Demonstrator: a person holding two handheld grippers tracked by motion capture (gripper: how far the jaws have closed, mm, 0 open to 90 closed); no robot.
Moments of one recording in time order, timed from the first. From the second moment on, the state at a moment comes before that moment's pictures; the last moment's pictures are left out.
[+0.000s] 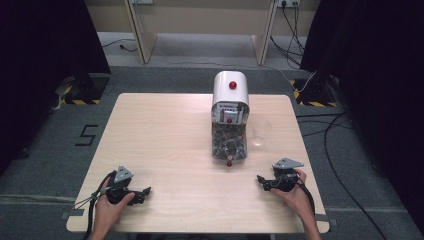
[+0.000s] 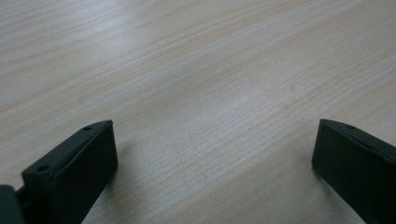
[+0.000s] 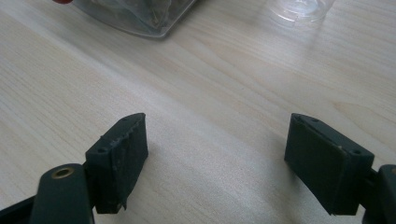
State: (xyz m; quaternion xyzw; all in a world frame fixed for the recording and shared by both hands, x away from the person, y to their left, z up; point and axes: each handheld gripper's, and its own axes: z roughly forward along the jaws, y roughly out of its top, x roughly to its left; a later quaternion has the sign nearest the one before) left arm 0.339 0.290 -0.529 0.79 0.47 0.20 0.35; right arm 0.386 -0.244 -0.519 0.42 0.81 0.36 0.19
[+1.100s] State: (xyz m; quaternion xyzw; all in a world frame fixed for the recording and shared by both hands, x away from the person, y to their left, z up) left arm 0.339 0.290 -0.529 0.79 0.47 0.20 0.35; right arm 0.382 -0.243 -0.503 0.42 0.80 0.38 0.23
